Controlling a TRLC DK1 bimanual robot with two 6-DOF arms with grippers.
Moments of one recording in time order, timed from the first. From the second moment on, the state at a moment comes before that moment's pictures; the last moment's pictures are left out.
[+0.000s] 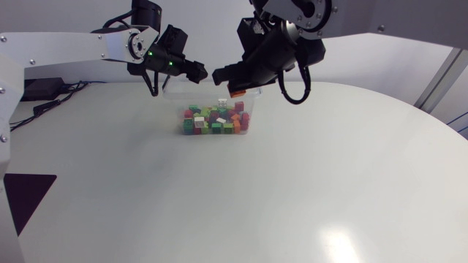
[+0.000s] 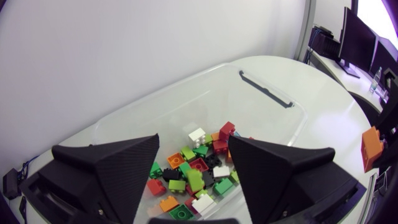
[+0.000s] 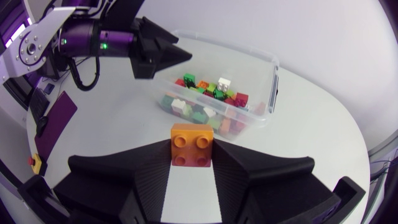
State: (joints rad) left arm -0.24 2.12 1.81 -0.30 0.29 0.26; right arm 0.60 1.83 1.69 -0.66 0.01 0.13
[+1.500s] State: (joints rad) left arm -0.19 1.56 1.38 -0.52 0.25 0.40; right arm 0.52 2.28 2.10 -0.27 0.04 0.00
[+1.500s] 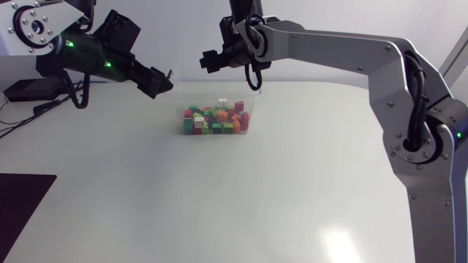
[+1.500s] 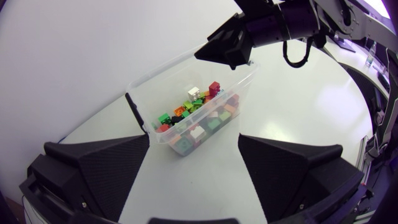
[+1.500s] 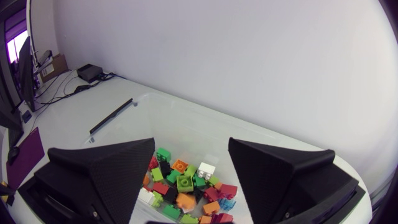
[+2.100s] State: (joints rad) left arm -0.11 1.29 1.08 -0.32 0.25 0.42; right arm 0.44 1.78 1.51 0.02 0.23 -0.10
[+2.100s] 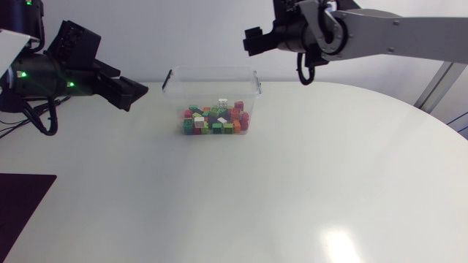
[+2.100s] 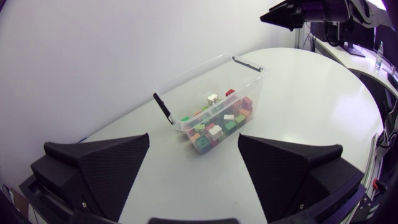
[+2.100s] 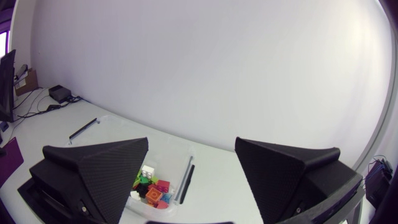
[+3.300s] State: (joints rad) left arm 0.11 0.61 0.50 -0.07 0.24 0.31; right arm 0.26 0.72 0.56 0.10 0.35 -0.27
